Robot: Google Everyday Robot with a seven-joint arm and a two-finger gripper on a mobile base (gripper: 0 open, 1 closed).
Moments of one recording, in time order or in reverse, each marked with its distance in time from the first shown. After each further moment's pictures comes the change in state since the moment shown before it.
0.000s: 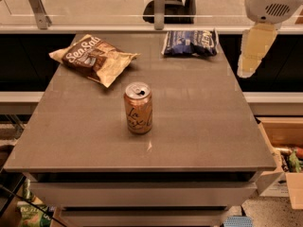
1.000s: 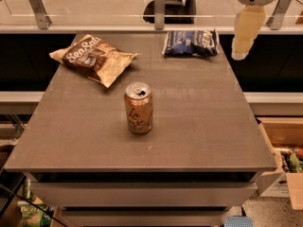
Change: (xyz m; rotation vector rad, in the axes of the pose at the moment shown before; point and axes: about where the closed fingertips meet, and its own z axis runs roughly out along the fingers) arm -0.008 -0.042 0.004 0.014 0.056 -0.017
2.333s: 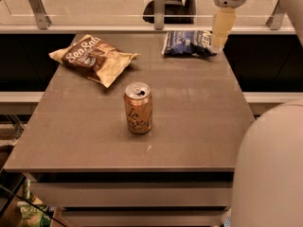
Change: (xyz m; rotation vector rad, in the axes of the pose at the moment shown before) arm -0.038 -0.056 0.080 -0.084 -0.095 -0.035
